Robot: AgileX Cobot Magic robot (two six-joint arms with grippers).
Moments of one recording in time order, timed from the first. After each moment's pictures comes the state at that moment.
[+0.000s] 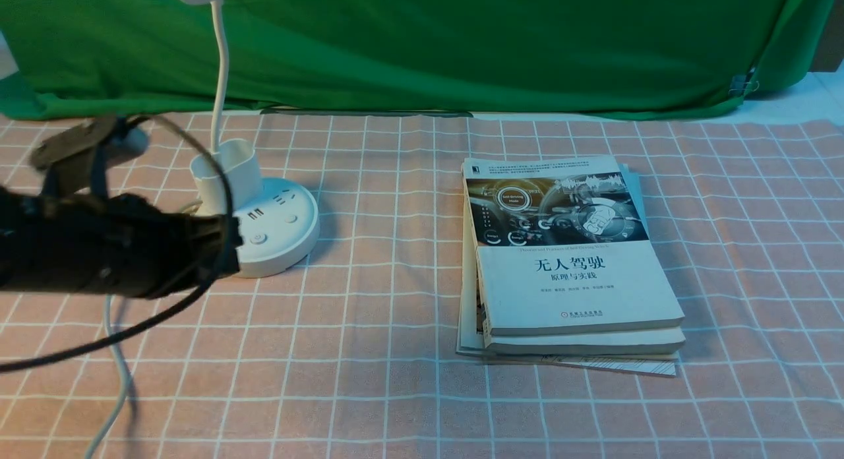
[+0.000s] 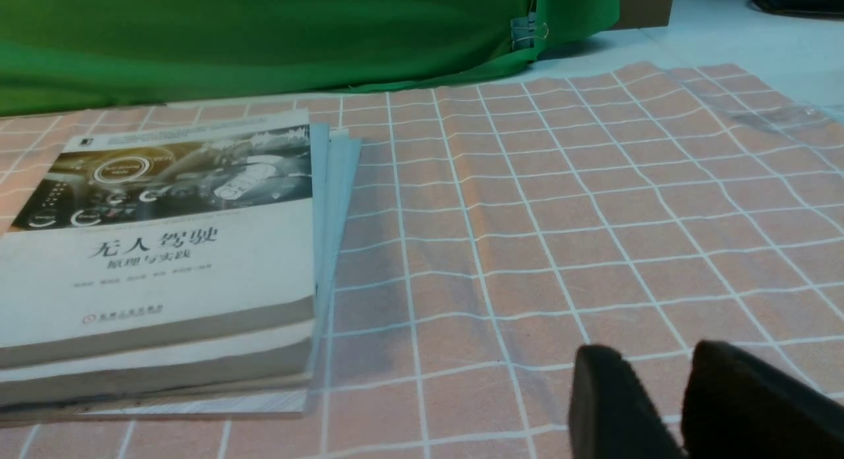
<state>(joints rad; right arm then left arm) -0.03 0.00 0.01 0.01 0.25 0.07 -0.16 1.38 -0.85 -0.70 0.50 0.37</state>
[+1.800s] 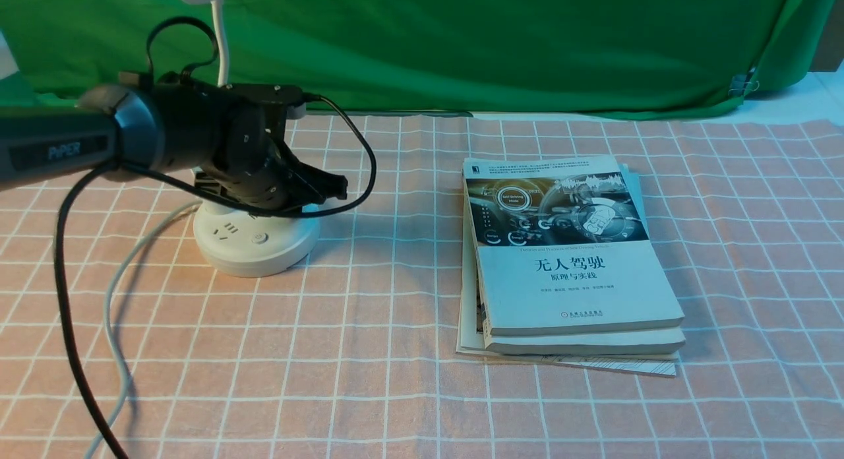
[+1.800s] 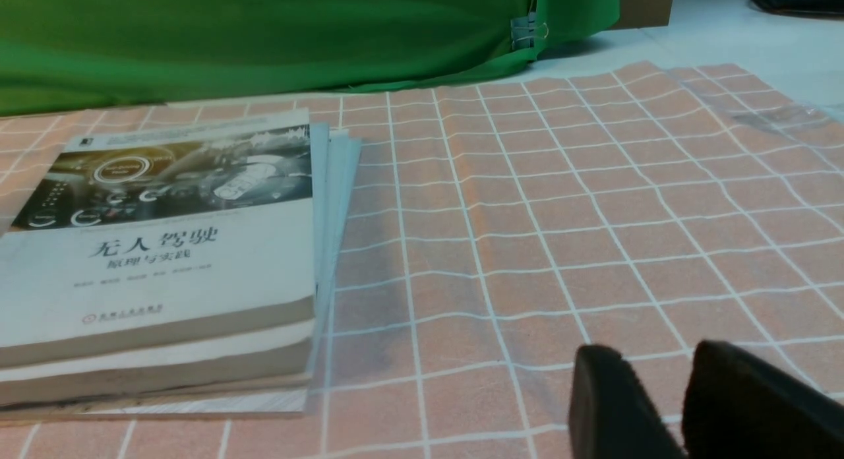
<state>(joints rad) -0.03 0.00 0.01 0.01 0.25 0.07 -0.30 2.03 -1.40 0.10 0.44 -0.28</state>
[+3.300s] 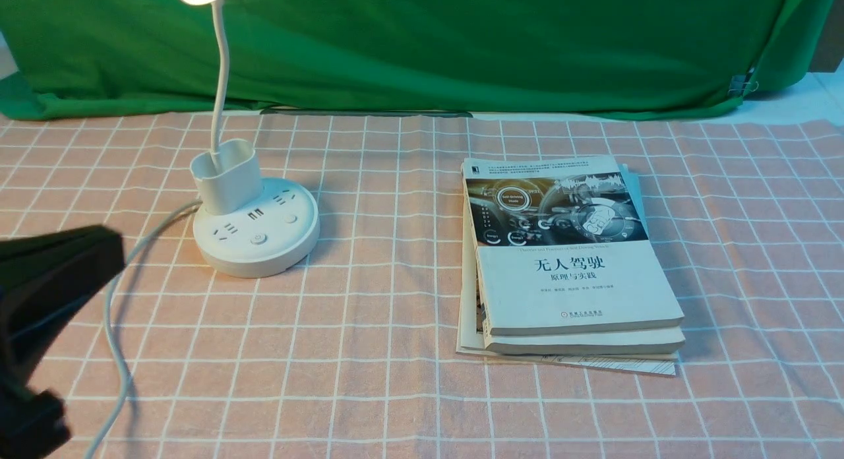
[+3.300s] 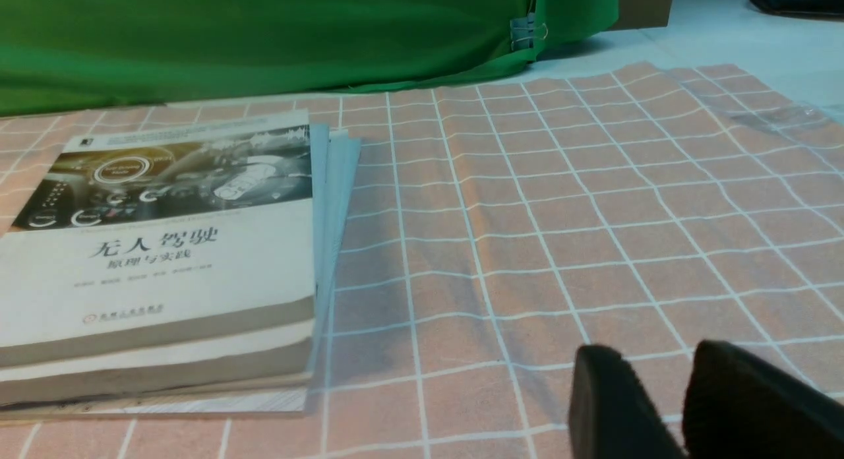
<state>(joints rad) -0.03 0.00 0.01 0.01 0.25 0.07 -0.60 0.45 -0.61 0.12 0.48 -0.11</state>
